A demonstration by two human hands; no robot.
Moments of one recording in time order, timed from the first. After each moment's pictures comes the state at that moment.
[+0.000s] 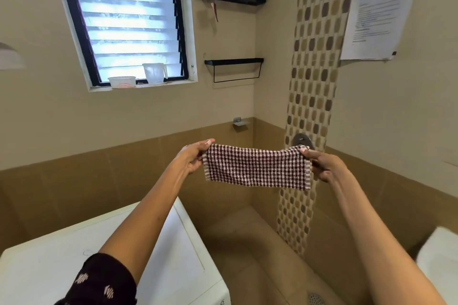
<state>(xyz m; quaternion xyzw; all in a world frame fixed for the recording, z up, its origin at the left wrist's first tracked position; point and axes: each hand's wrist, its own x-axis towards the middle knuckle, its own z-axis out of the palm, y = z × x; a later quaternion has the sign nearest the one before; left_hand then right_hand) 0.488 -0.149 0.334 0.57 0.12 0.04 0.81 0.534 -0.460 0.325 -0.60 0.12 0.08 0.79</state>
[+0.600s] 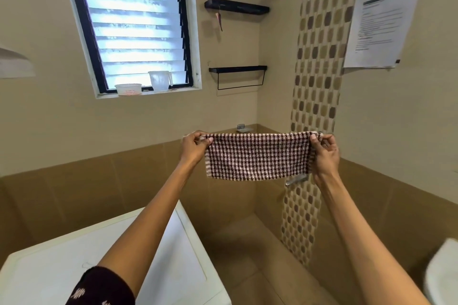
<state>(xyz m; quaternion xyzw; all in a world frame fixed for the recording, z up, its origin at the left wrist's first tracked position) 0.489 -0.150 0.348 0.80 0.08 0.31 0.50 0.523 -0.438 0.338 -0.48 -0.07 -0.16 0.86</state>
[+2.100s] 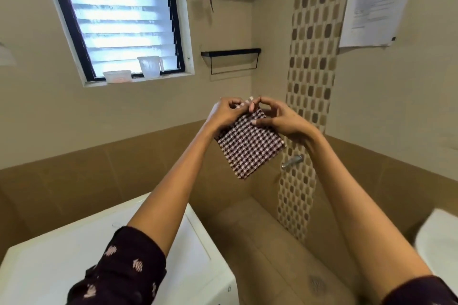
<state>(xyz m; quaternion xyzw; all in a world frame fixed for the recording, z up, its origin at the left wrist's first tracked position) 0.477 -0.214 0.410 0.87 -0.07 0.18 0.45 0.483 -0.380 0.408 -0.75 -0.32 0.07 0.57</state>
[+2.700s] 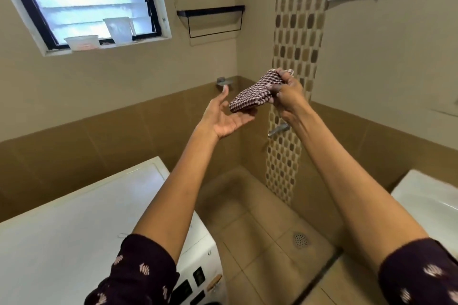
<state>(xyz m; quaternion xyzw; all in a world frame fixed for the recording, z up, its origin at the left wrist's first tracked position) 0.495 -0.272 0.339 0.35 0.09 -0.15 0.92 0.536 -0.419 0.360 -0.51 -0.03 -0.01 0.86</state>
